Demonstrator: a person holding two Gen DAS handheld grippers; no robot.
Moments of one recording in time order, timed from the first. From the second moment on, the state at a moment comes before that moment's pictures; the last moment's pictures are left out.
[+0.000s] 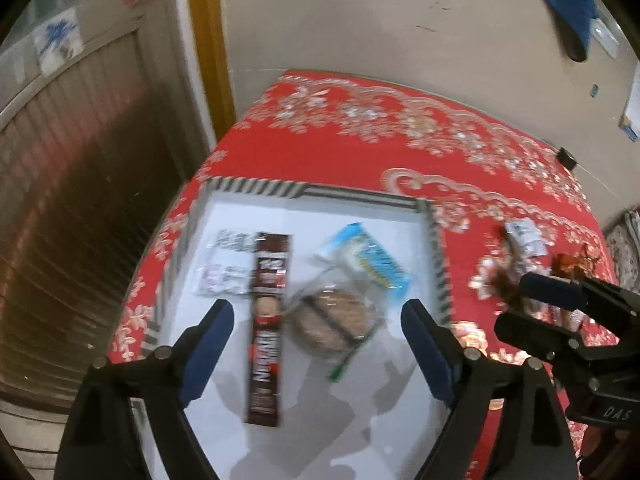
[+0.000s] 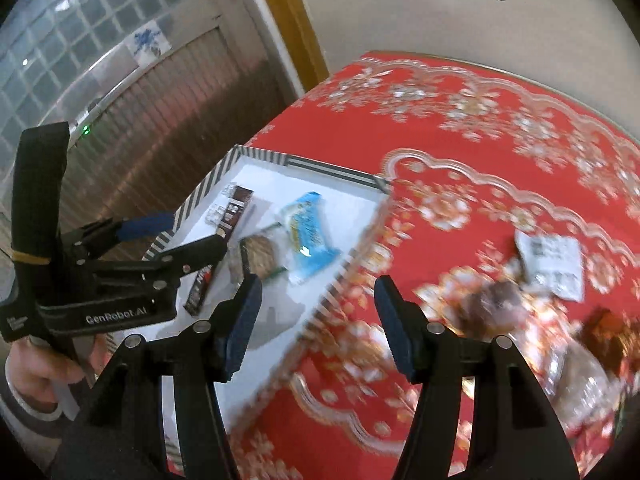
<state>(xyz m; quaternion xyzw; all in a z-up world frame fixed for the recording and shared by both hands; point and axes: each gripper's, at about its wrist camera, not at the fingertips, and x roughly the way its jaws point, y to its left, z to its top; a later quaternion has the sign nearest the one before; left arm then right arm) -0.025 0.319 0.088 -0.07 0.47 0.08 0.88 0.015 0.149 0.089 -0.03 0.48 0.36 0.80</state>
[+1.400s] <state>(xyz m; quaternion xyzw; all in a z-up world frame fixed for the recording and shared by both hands) -0.019 0.026 0.044 0.11 0.51 -0.33 0.79 -0.044 -0.146 0.062 0.06 0.53 0.14 0.84</state>
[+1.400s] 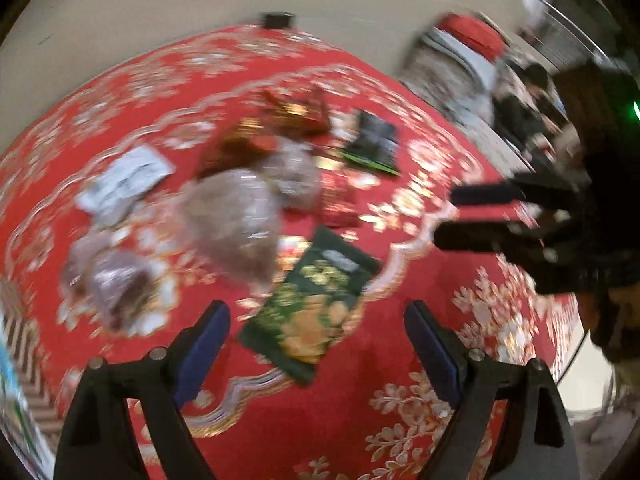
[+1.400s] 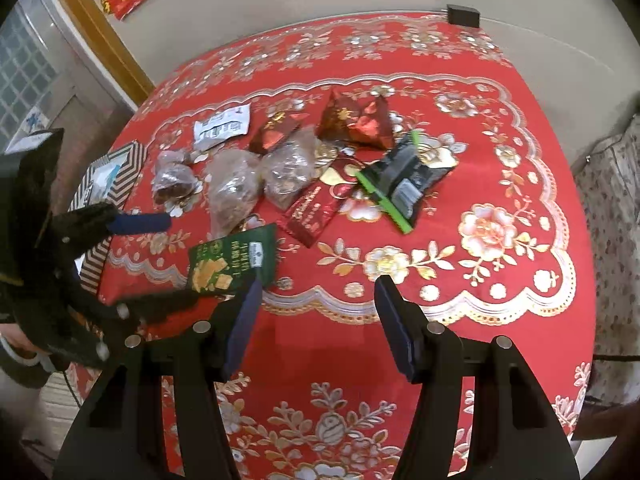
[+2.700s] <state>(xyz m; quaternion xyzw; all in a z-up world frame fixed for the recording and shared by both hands) -0.025 -0.009 0.028 0.16 0.53 -0.32 0.77 0.050 -0.177 0.023 0.14 0.50 0.00 0.85</state>
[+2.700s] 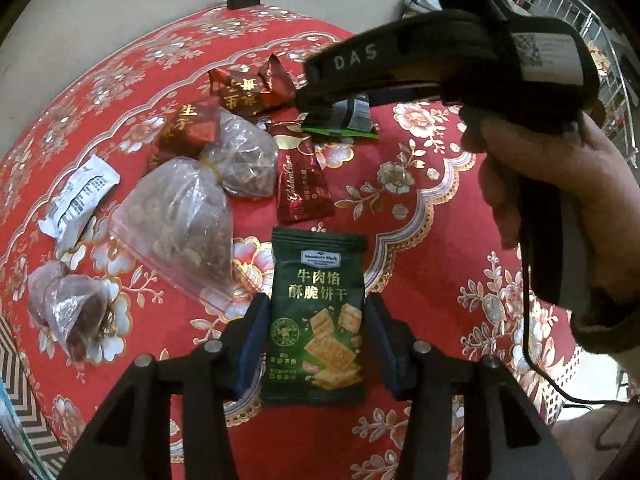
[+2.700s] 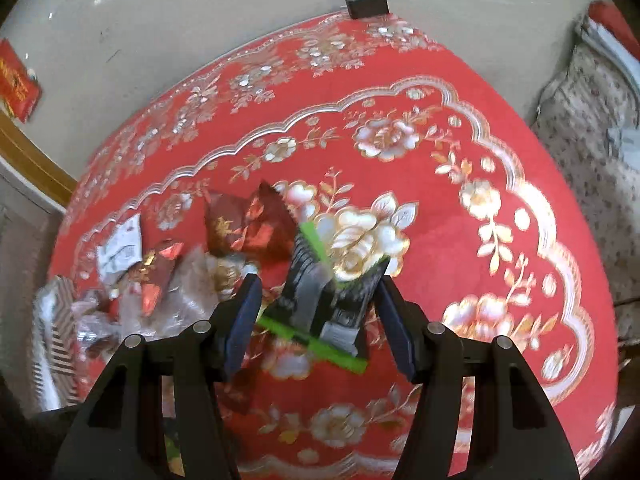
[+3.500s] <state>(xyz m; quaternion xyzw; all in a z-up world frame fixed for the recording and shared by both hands) -0.040 -0.009 0.038 0.15 0.53 -0.32 0.77 -0.024 -0.209 0.049 0.11 0.50 0.05 0.86</state>
